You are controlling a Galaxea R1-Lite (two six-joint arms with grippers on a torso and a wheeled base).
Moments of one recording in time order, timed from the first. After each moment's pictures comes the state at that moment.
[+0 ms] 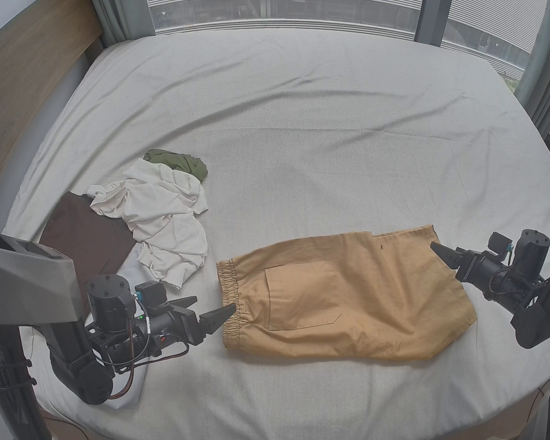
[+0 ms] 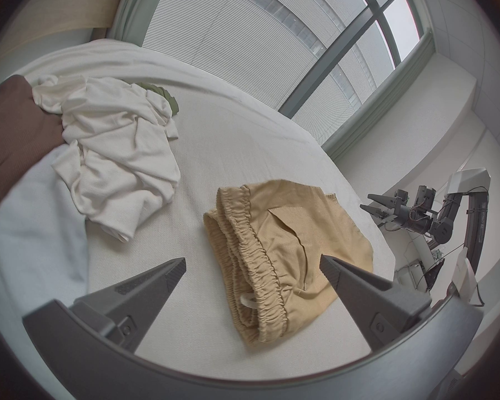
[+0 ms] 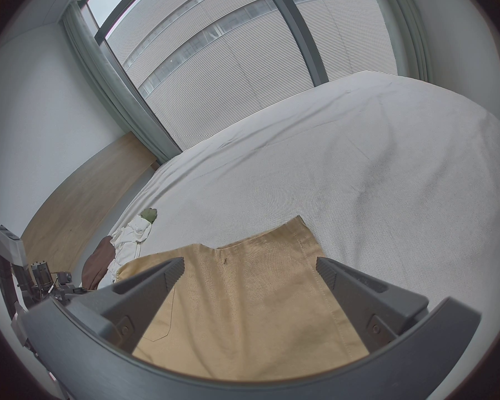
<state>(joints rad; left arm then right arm) -0.38 2.16 -0.30 -1.55 -0.28 -0.33 0.01 1.99 -0.34 -1.47 0.33 0.35</state>
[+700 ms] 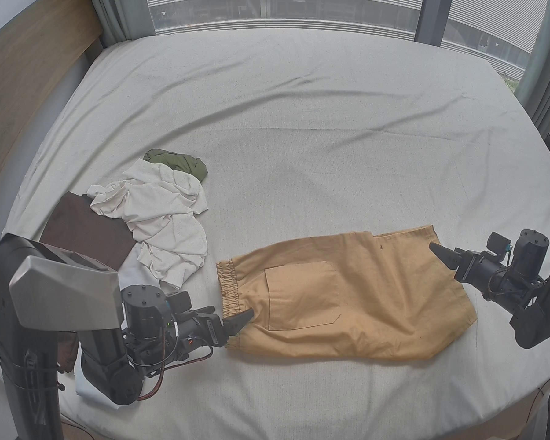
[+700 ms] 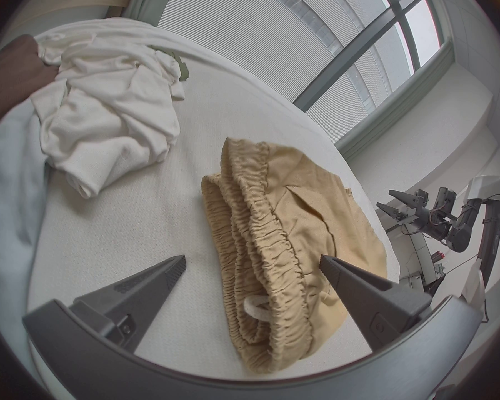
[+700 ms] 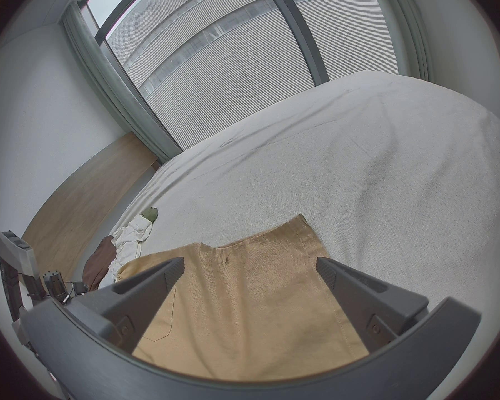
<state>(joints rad) -0.44 2.34 -0.43 -1.55 -0.19 -0.43 0.02 2.00 -0.35 -1.48 0.33 0.35</state>
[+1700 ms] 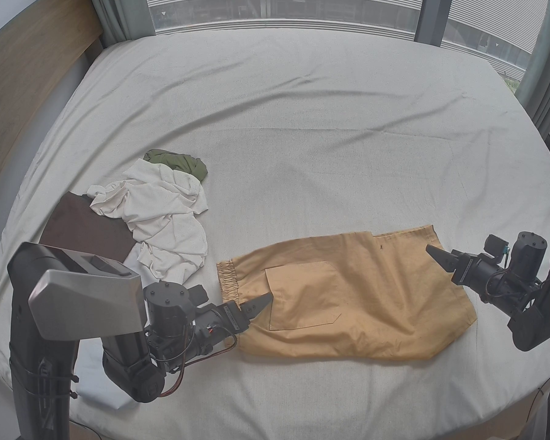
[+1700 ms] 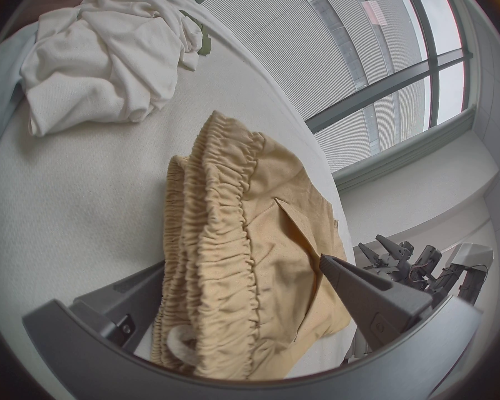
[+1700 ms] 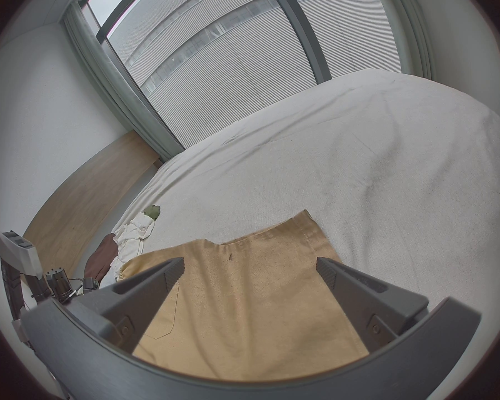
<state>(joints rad) -0.51 2.38 -0.55 -1.55 -0.17 -0.75 0.03 2.02 -0.33 -1.51 0.33 0.35</state>
